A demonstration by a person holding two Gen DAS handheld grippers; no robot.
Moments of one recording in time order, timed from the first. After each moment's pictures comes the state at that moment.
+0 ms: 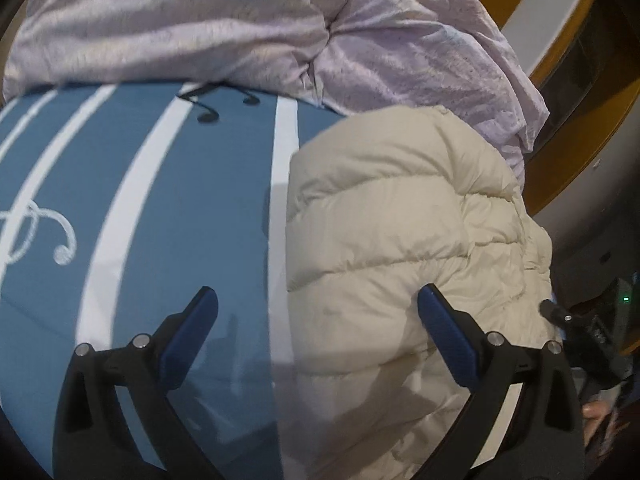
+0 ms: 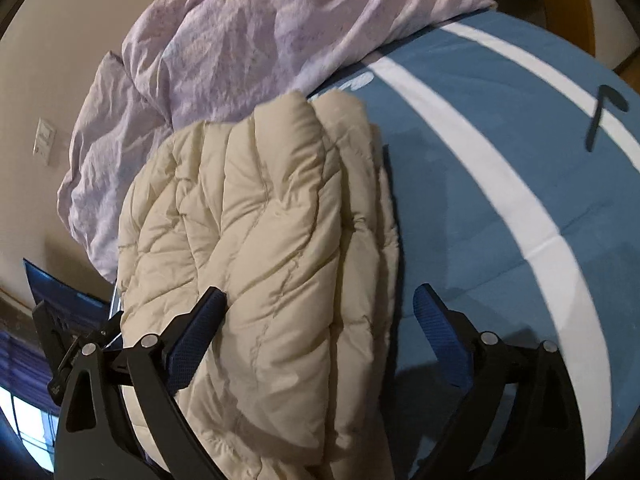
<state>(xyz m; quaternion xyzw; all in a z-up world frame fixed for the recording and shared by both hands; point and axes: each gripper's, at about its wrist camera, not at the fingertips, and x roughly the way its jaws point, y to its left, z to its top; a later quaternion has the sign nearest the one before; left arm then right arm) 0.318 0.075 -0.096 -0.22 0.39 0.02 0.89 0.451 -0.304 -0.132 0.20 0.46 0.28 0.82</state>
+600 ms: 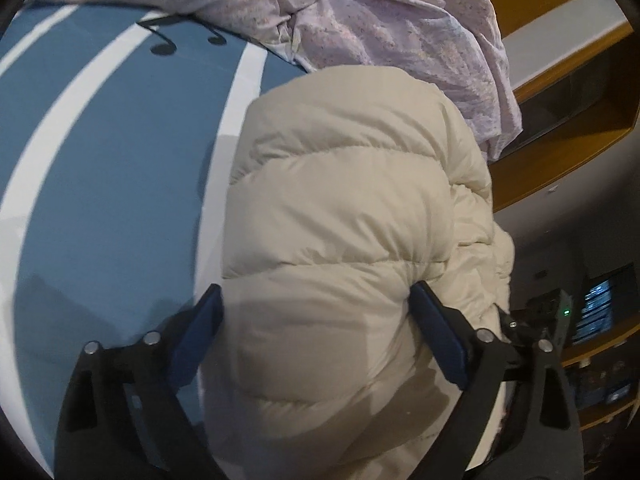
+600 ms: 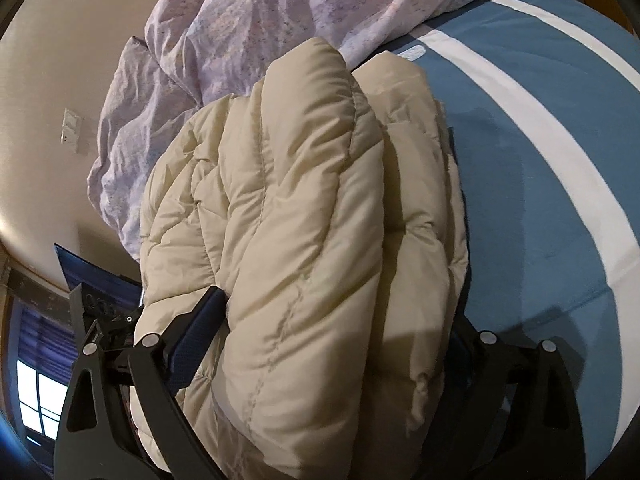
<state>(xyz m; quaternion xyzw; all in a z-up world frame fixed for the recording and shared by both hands) 0.341 0.076 -0.125 -0.34 0.41 -0.08 0.84 0.471 -0.280 -0.145 0.22 0.46 0.35 0.78</state>
